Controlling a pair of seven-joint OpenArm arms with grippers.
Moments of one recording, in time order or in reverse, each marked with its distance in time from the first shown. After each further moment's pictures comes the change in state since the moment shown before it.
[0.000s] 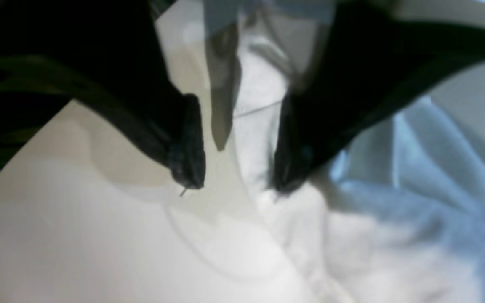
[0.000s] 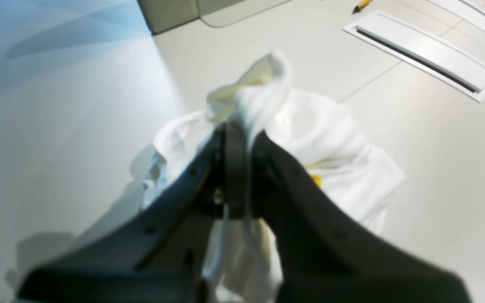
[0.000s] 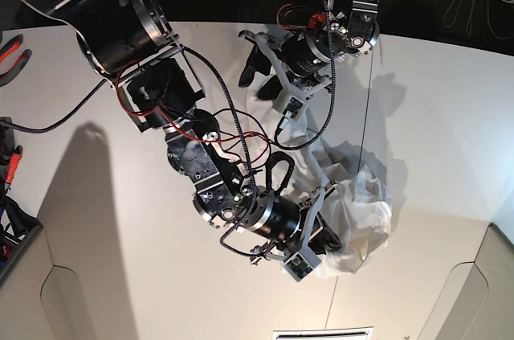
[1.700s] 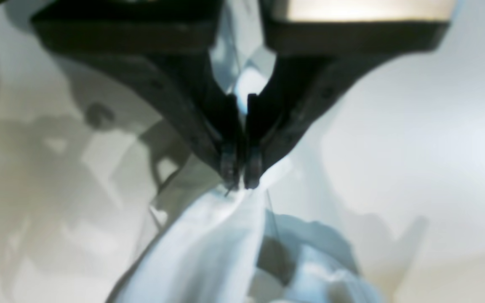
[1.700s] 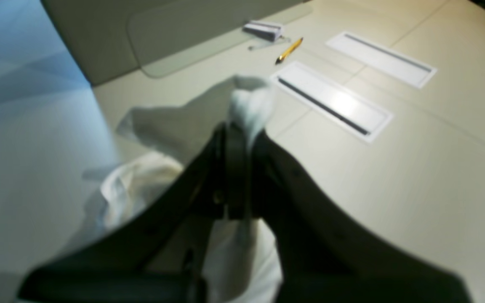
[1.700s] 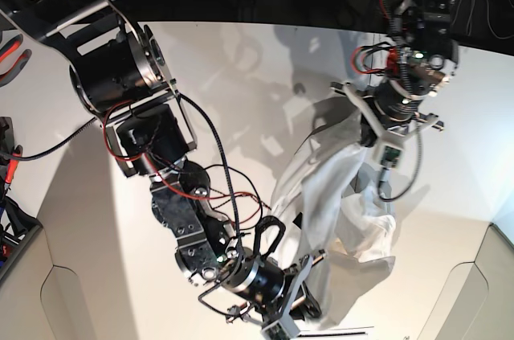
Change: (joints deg) left arm 0.1 -8.3 -13.2 24.2 -2.3 10.3 15.7; right arm 9.3 -0.2 6.4 0.0 1.0 -3.1 -3.5
